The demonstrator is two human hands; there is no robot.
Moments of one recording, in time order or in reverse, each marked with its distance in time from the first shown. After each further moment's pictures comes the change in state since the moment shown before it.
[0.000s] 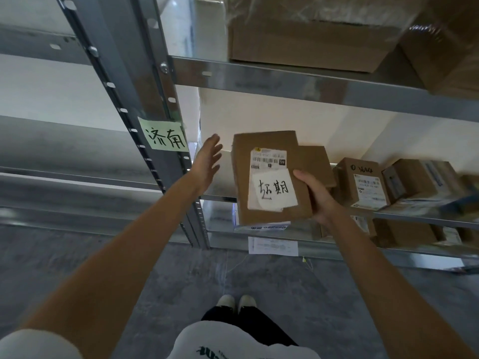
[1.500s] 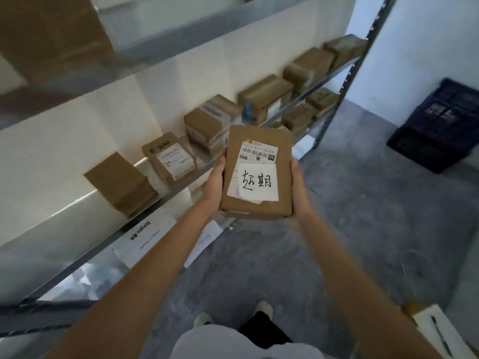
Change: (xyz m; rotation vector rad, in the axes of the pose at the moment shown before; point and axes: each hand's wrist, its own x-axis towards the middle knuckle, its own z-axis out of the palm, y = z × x) left_hand -0.129 -0.162 0.377 0.258 -0.781 -0.195; right_hand -0.244 0.122 -0.214 0.713 0.814 -0.328
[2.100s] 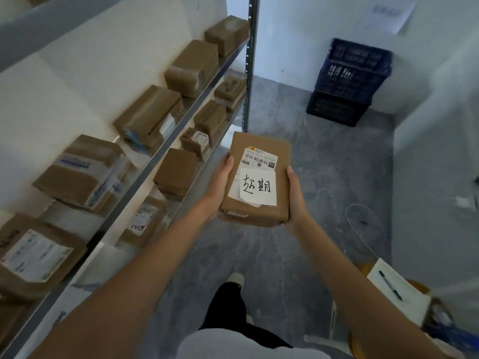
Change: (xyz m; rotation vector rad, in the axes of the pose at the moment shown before) left_hand 0.148 -0.053 0.221 0.337 -0.389 -0.067; right_hand 0.054 -0.084 -0.194 0.241 0.371 -0.063
